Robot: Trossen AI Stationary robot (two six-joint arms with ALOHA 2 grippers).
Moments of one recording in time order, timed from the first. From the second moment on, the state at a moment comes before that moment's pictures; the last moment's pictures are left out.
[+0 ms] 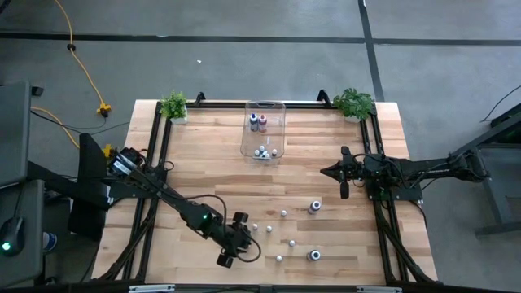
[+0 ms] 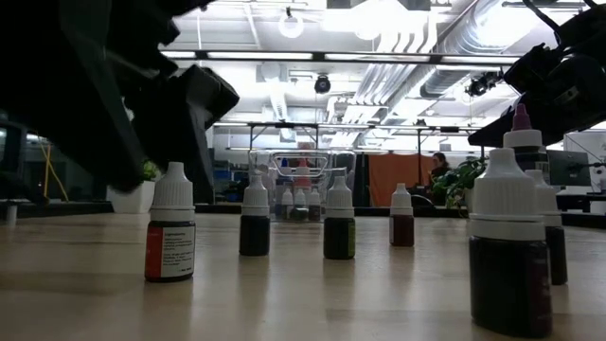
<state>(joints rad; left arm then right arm) -0.58 1.82 1.06 -0.07 -0.12 -0.24 -0.01 0.34 0.01 0.05 0.10 0.20</state>
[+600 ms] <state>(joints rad) -0.58 1.87 1.06 -0.05 -0.15 -0.24 -0.01 0.34 0.01 0.05 0.10 0.20</state>
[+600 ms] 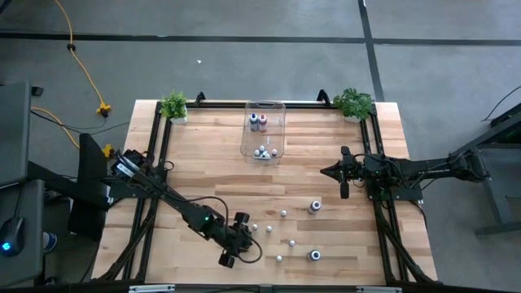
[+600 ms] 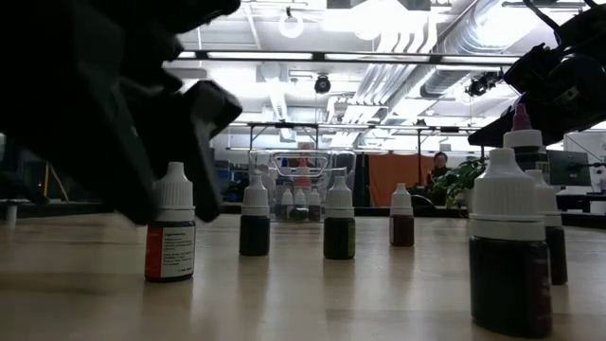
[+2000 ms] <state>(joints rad) -0.58 1.87 1.13 -0.12 -0.14 -0.24 -0.01 0.34 0.01 0.05 0.10 0.20</state>
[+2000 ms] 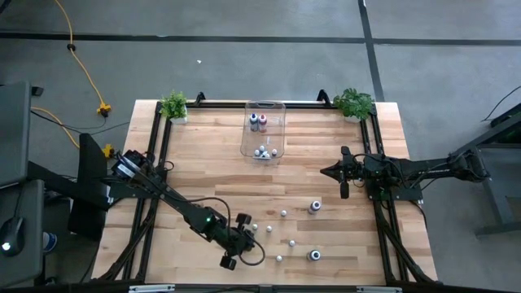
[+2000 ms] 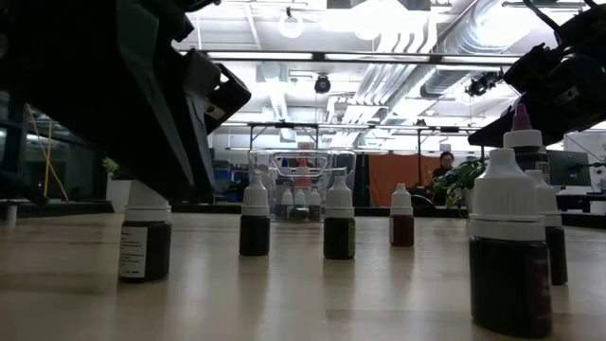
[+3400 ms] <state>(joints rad) -0.58 1.87 1.19 -0.32 -0.15 -0.27 -0.01 0.34 0.01 0.05 0.10 0.20</state>
